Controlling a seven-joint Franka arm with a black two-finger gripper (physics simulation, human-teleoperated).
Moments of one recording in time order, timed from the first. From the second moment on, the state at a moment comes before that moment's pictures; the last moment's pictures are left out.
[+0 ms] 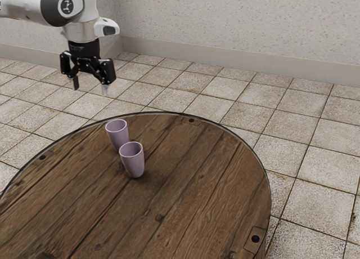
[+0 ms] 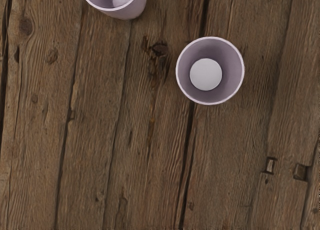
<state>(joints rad) -0.27 0.03 0.30 -1.60 0.09 1.53 -0.14</state>
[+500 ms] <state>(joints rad) -0.28 0.09 0.29 -1.60 0.09 1.59 -0.15</state>
